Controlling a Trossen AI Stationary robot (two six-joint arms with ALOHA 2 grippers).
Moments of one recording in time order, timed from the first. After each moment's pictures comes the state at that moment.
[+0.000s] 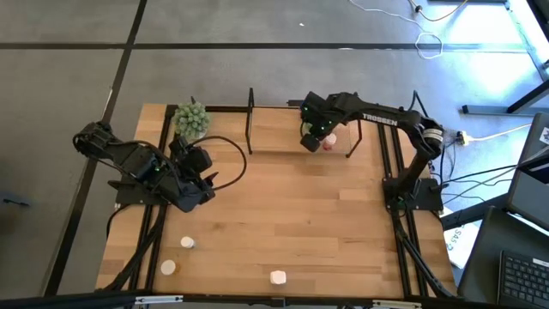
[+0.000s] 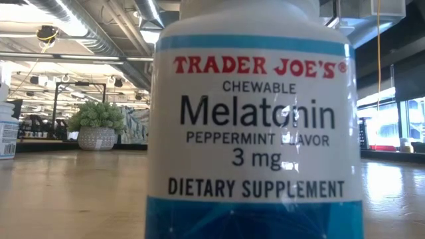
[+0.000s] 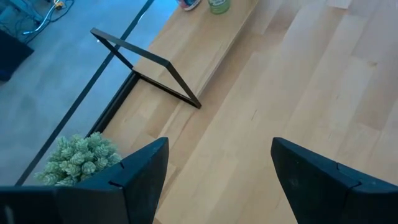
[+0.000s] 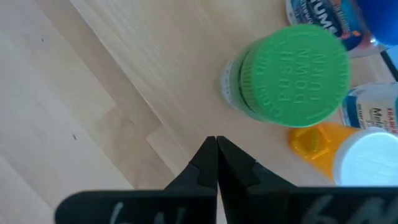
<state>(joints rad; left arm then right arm) -0.51 1.31 1.58 -1.47 -0.80 -0.83 -0.48 1.75 1.45 -1.01 0.05 0.15</state>
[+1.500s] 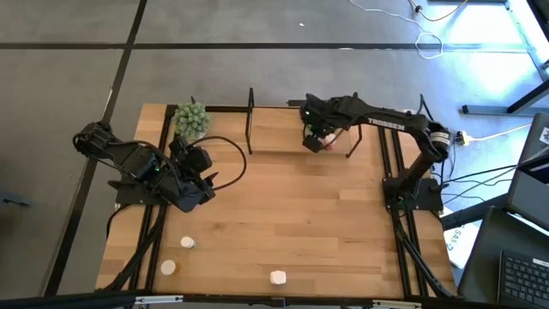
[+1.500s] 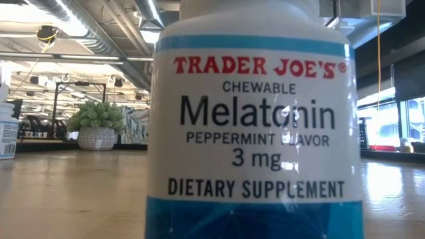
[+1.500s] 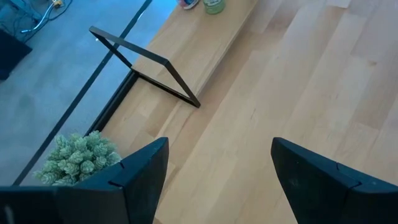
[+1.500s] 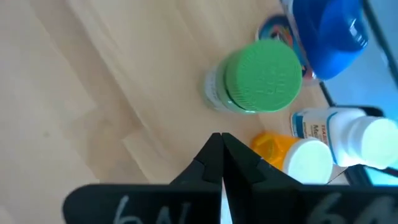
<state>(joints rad) -0.51 1.31 1.58 -1.47 -0.80 -0.84 -0.40 1.68 1.45 -0.99 0.24 0.07</state>
